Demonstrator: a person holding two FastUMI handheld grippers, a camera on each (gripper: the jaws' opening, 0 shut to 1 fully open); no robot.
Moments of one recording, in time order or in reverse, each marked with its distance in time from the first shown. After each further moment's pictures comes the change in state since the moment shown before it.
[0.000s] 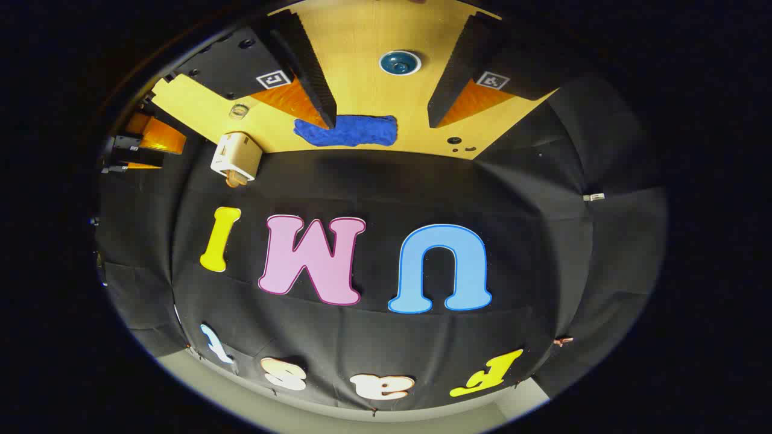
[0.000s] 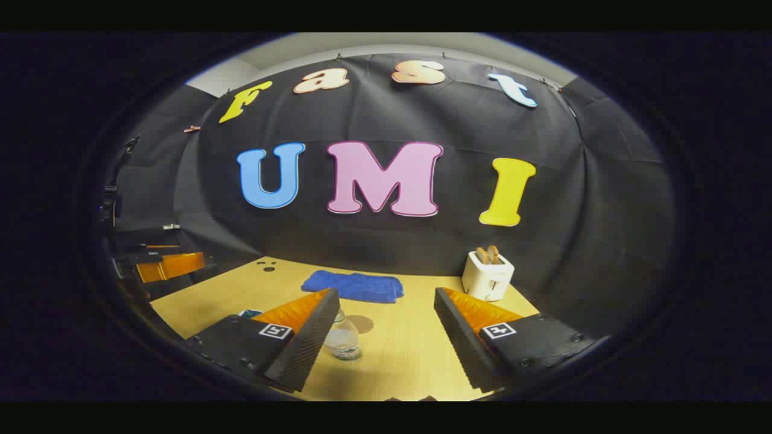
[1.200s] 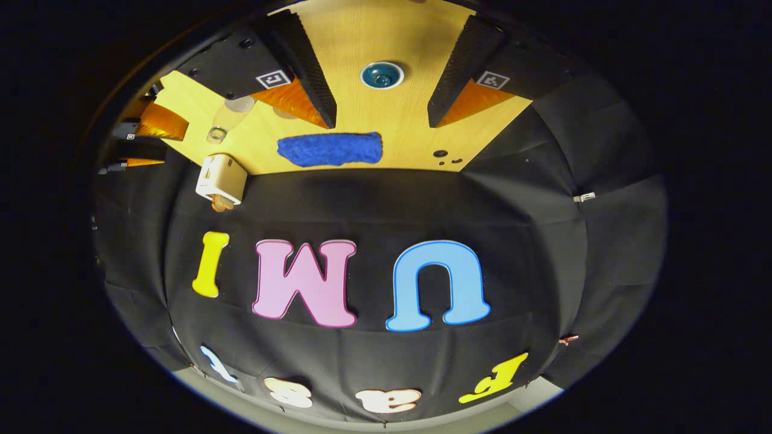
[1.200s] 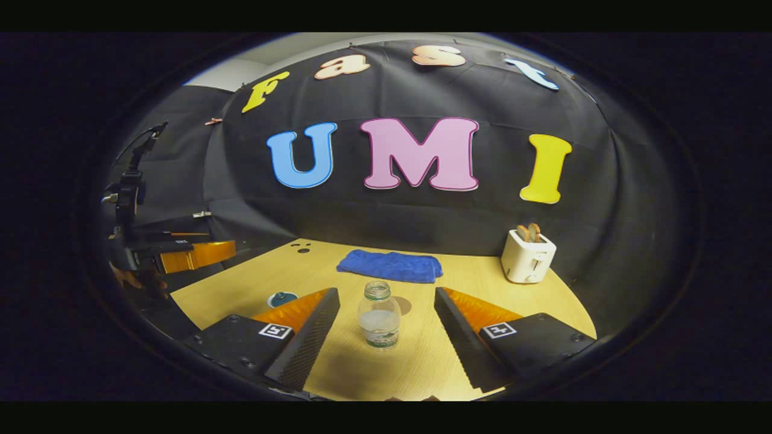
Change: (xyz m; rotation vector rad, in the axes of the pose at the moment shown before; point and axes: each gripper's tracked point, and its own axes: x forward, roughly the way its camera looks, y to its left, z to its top) left arm 0.008 0.011 -0.038 0.053 0.112 0.045; right arm 0.004 0.042 -0.047 -0.006 0.105 0.169
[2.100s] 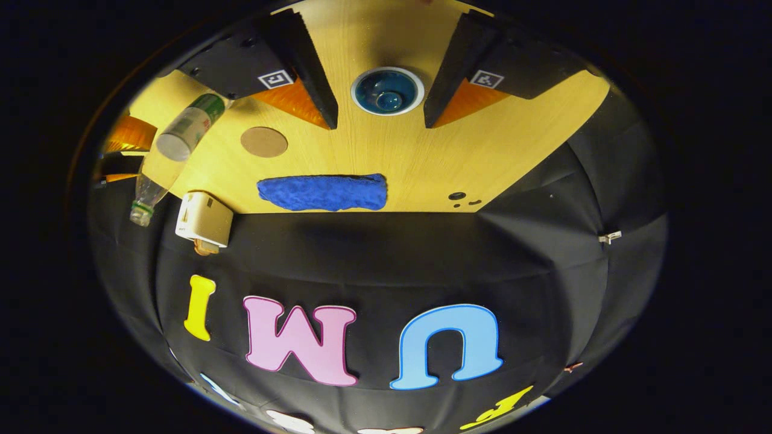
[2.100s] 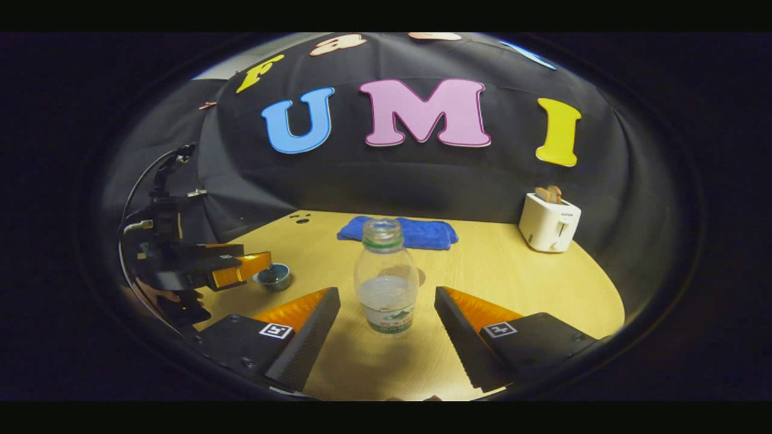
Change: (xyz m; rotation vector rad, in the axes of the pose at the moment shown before) left arm 0.116 -0.005 -0.130 0.005 0.096 -0.018; right arm 0.053 0.008 -0.103 0.029 0.150 0.022
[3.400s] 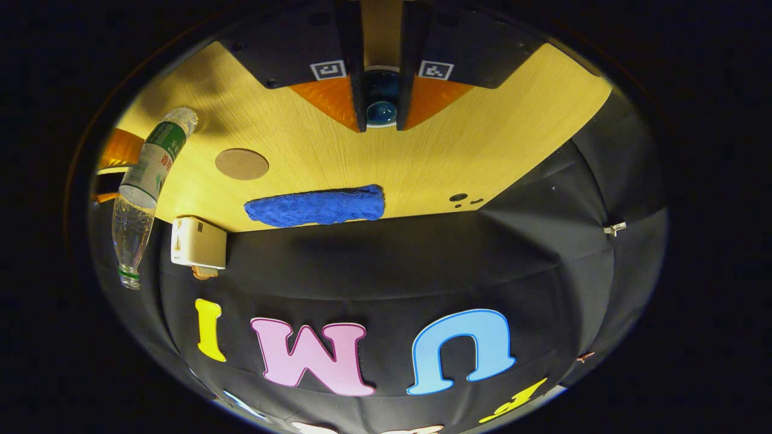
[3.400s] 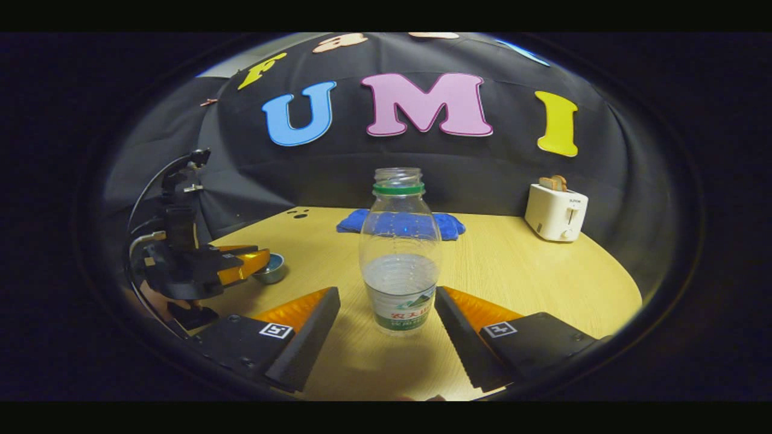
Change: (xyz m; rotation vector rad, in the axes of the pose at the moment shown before) left arm 0.027 0.005 -0.032 0.083 -0.027 0.014; right arm 0.027 0.013 -0.032 0.005 -0.043 -0.016
